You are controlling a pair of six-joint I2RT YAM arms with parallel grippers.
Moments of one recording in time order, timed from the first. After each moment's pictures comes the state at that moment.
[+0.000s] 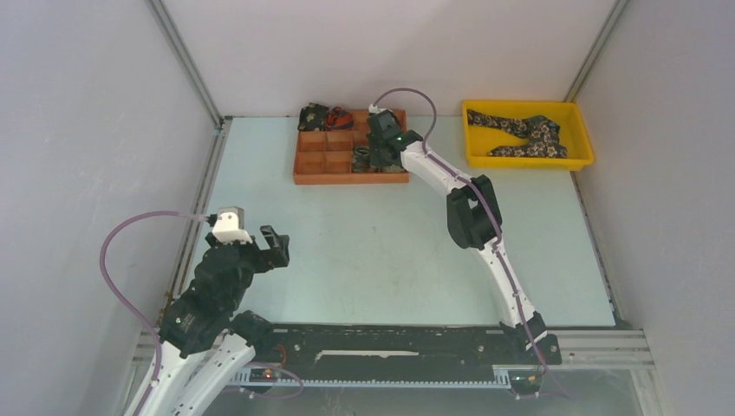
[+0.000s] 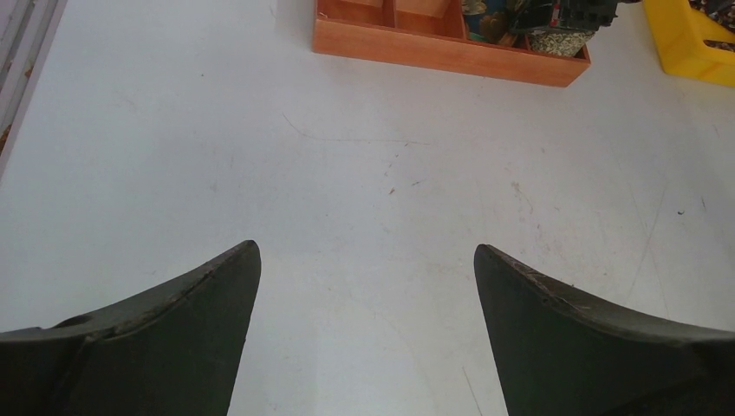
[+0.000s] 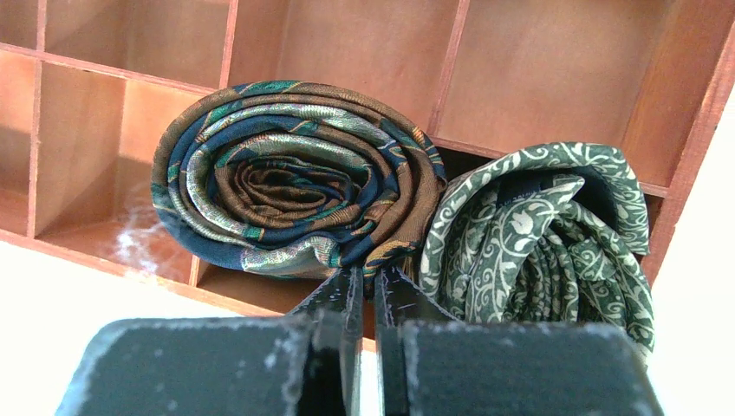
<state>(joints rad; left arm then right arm) -0.49 0.31 0.68 -0.74 -0.38 -0.37 0.58 2.51 2.27 -0.57 0.09 0.36</state>
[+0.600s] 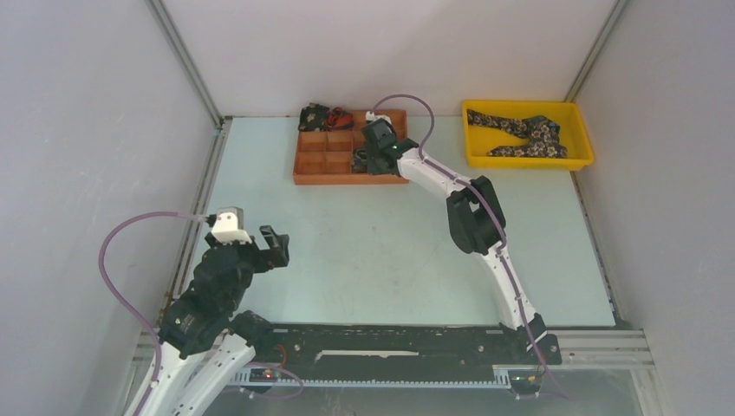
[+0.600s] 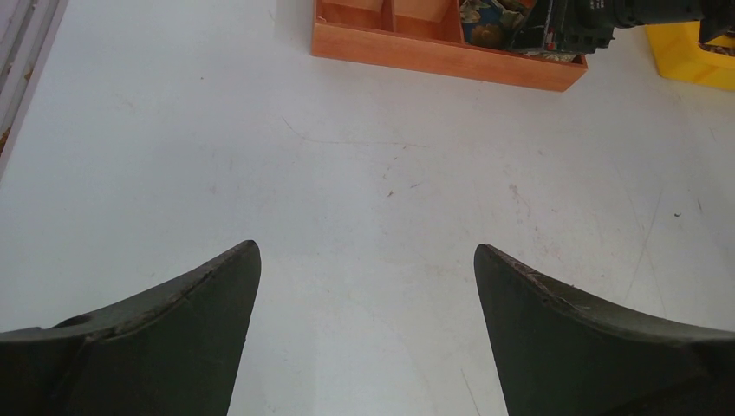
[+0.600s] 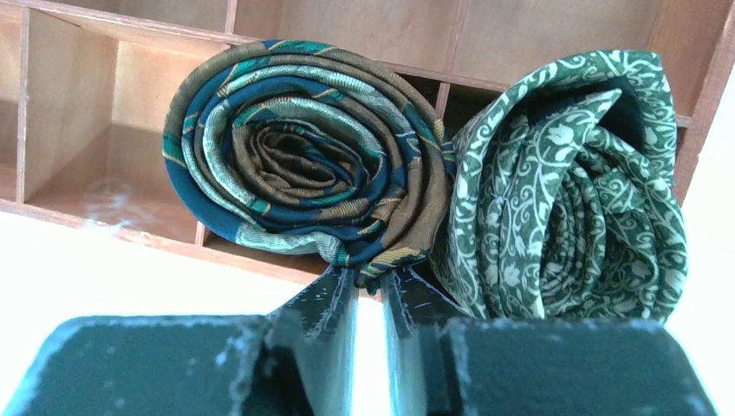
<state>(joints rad) -0.49 0.30 0.68 -0.73 -0.38 -0.37 0.62 2.43 2.12 -0.52 0.19 0.39</state>
